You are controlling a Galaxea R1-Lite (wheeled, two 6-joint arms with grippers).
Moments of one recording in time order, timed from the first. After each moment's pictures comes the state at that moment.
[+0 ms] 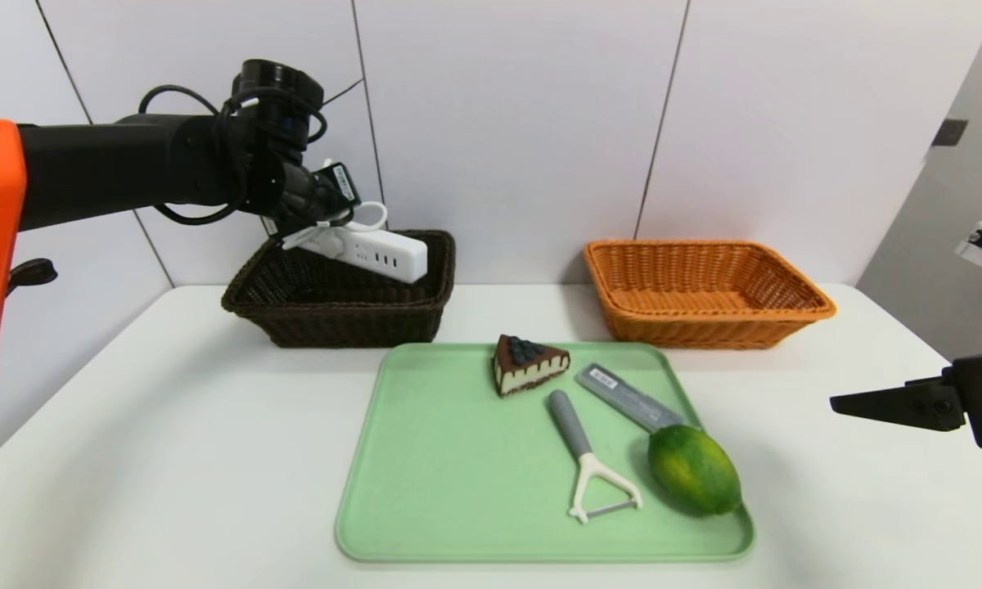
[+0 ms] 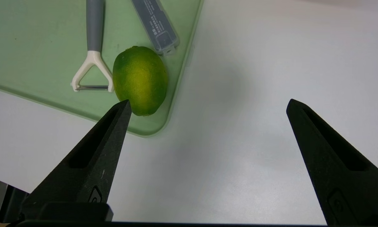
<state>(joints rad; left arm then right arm) -0.27 2.09 -1.96 0.30 0.29 -0.53 0.03 1.26 -1.01 0.53 0.28 -0.09</state>
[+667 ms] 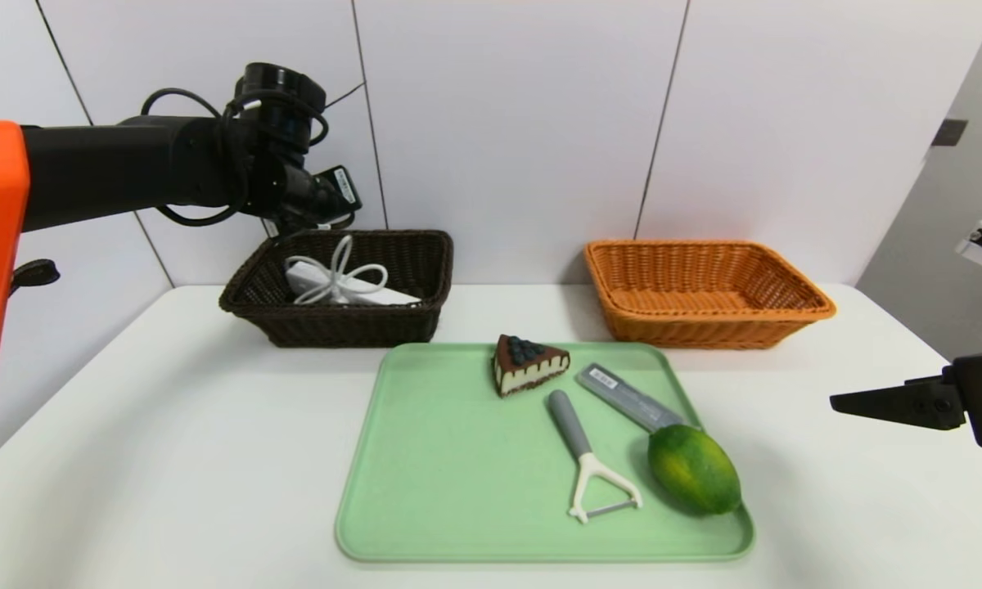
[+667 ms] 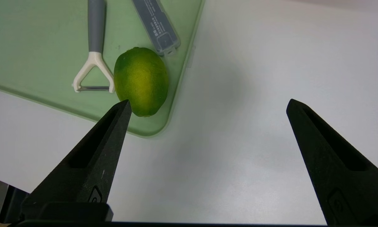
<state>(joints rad) -0.27 2.09 -1.95 0.31 0.29 -0.54 0.03 1.26 -1.01 0.52 0.29 -0.09</state>
